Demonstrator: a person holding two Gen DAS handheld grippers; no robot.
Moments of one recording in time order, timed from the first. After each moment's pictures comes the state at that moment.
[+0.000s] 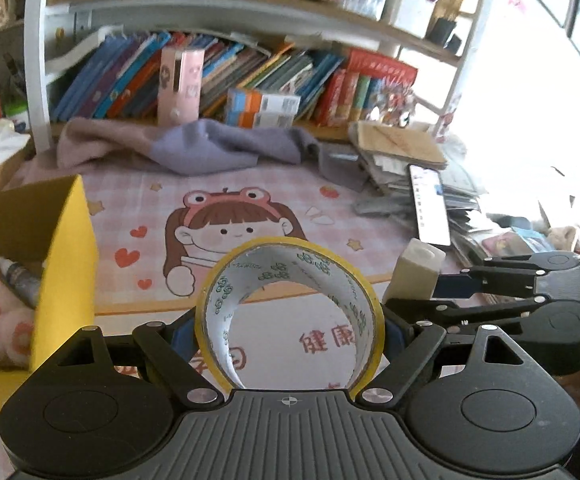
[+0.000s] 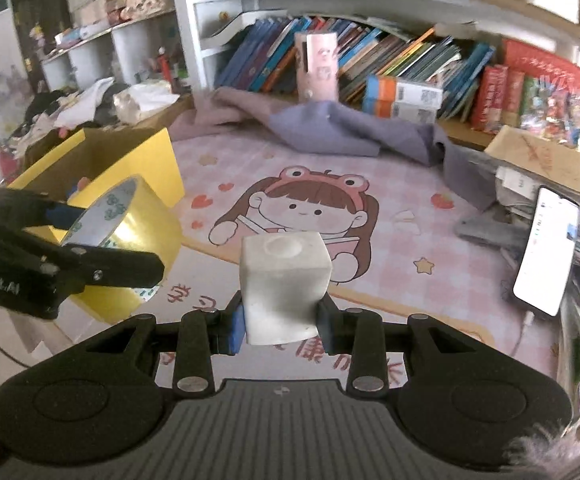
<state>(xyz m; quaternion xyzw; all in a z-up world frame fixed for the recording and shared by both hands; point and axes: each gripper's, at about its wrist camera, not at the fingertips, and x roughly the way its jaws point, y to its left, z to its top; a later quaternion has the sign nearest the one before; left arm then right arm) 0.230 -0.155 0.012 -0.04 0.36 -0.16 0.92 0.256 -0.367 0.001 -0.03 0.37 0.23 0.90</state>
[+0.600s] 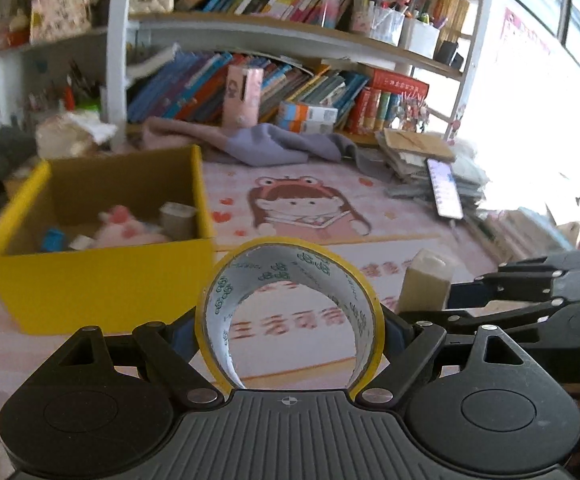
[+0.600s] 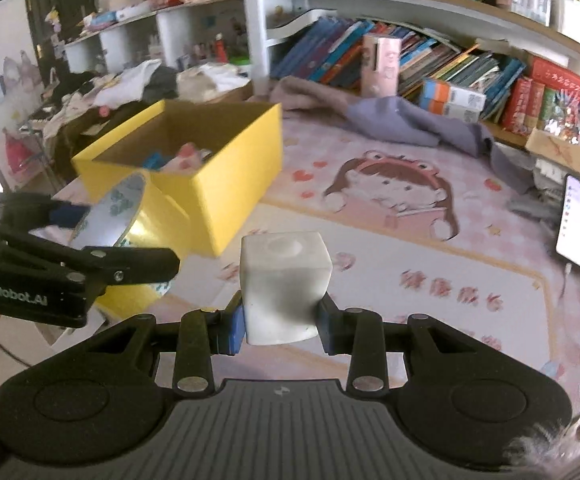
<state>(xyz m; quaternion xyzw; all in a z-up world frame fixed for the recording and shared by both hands) 0.103 -0.049 0.015 -0.02 0.32 -0.12 0.94 0.133 -0.240 0.013 -0.05 0.37 0.24 0.90</state>
